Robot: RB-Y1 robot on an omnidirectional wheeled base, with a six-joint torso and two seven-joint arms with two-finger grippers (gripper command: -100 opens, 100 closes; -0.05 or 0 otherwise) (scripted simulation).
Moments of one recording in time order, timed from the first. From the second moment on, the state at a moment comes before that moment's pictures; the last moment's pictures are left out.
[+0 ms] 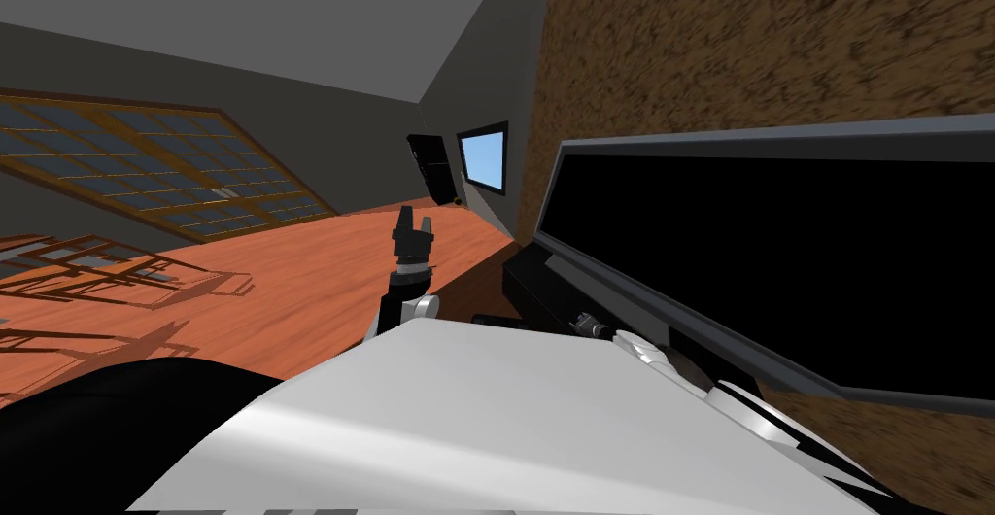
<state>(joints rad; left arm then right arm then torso) 0.53 0.03 -0.04 -2.37 0.02 -0.45 -0.11 -0.05 -0.67 0.60 -0.56 0.70 -0.34 0.61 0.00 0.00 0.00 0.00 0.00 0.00</state>
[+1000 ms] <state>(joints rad) 0.53 0.03 -0.04 -2.37 0.02 -0.45 -0.11 -0.05 -0.65 0.59 -0.55 0.70 -0.33 0.63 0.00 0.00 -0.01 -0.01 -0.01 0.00</state>
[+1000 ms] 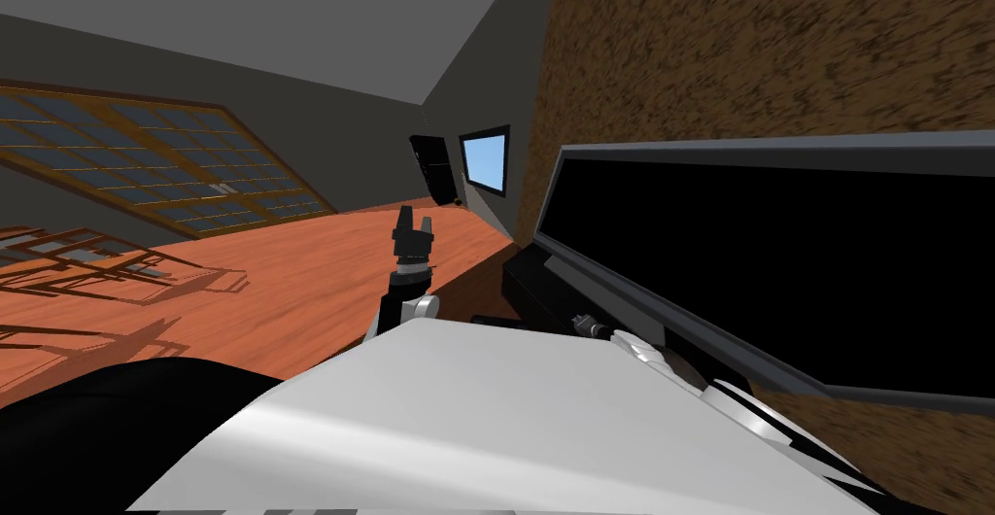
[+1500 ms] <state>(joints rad) 0.53 0.03 -0.04 -2.37 0.02 -0.45 -0.11 -0.04 -0.73 0.61 -0.57 0.70 -0.39 0.59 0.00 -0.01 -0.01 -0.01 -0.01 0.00</state>
